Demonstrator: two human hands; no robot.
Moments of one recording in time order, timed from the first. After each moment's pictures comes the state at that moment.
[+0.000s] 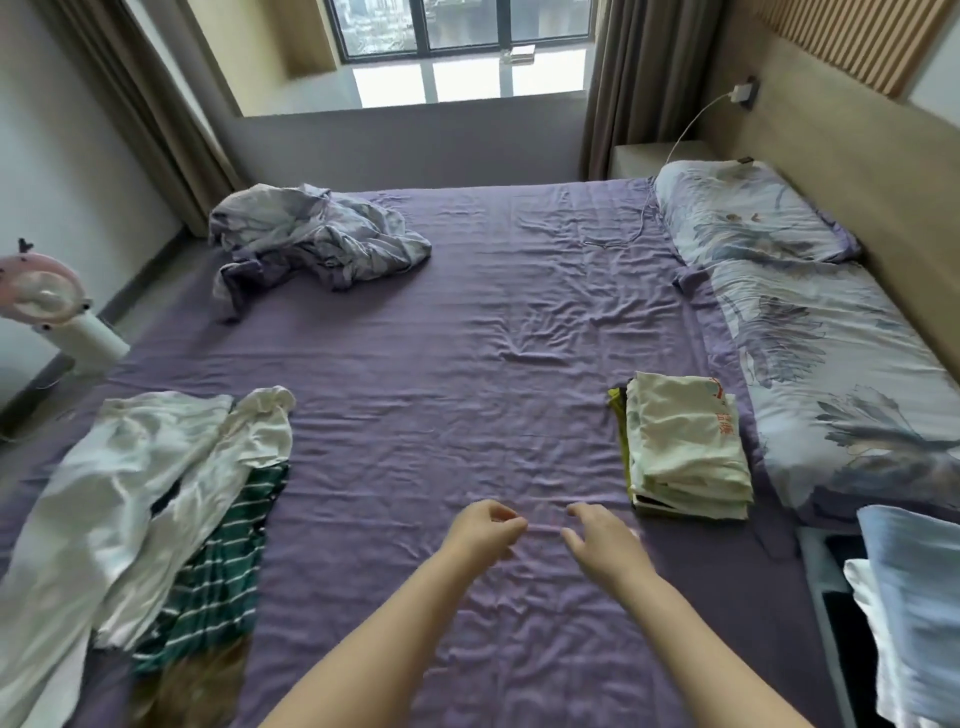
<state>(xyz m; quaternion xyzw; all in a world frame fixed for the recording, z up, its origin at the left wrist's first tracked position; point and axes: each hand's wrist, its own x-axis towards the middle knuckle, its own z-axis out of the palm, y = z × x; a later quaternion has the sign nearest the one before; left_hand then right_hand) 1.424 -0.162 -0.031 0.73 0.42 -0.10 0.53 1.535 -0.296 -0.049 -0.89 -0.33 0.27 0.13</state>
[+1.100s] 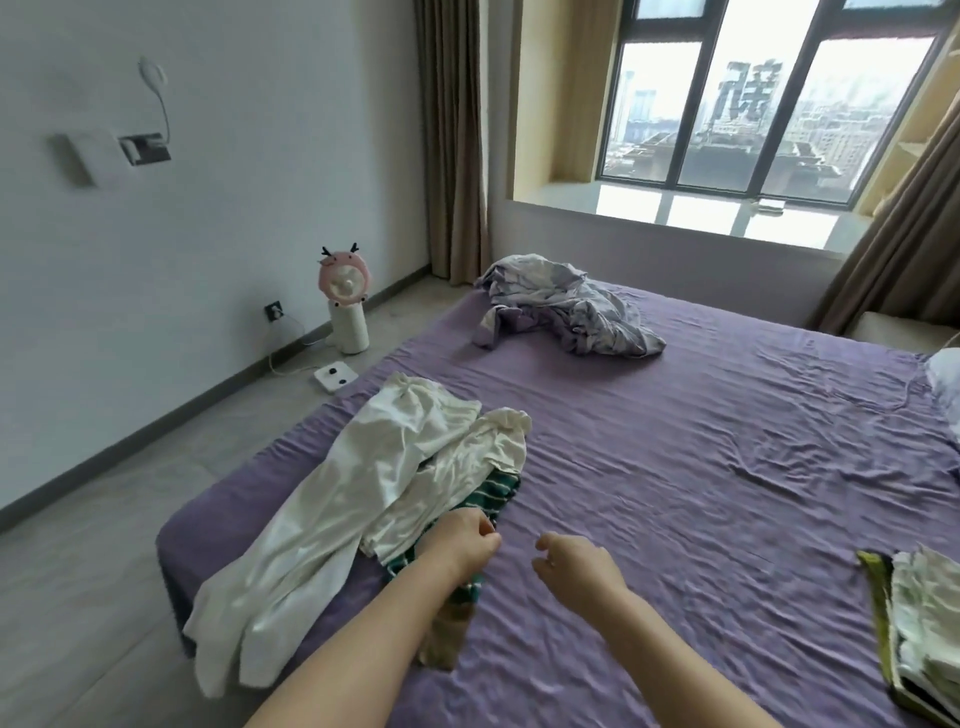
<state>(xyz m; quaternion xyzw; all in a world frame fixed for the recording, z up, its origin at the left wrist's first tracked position) 1.062 -0.011 0.065 0.77 0.54 0.02 0.33 1.213 -0.088 0.044 -0.78 -0.58 0.22 0.05</state>
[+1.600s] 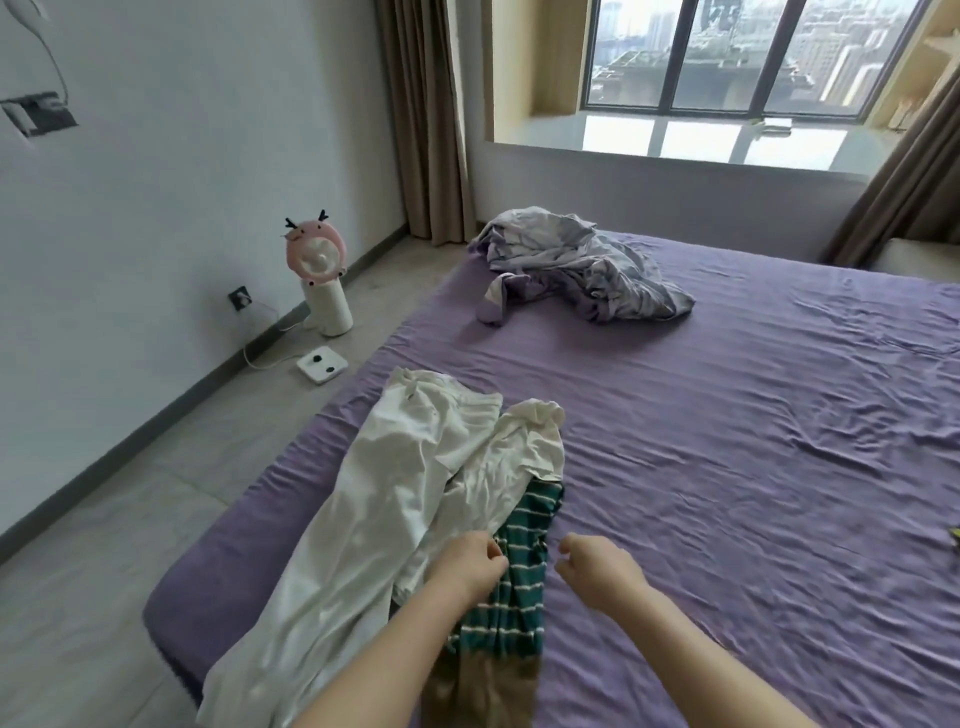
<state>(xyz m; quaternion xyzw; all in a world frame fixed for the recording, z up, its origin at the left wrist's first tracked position) 1.030 0.148 -0.003 0.76 0.53 -0.08 0.37 1.190 0.067 -0.014 -0.81 -0.51 0.29 0.02</state>
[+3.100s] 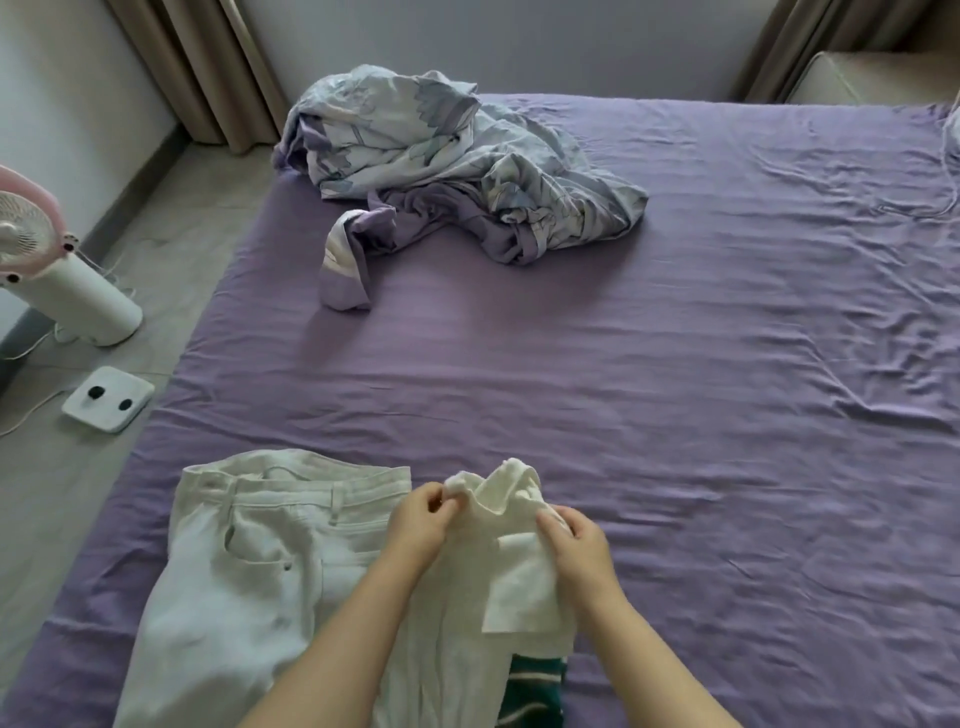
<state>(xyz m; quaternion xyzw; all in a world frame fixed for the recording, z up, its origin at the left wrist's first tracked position) 1.258 0.500 -0.225 0.70 0.49 0.01 0.52 1.359 0.344 -0.208 -0.75 0.00 0.38 0.54</state>
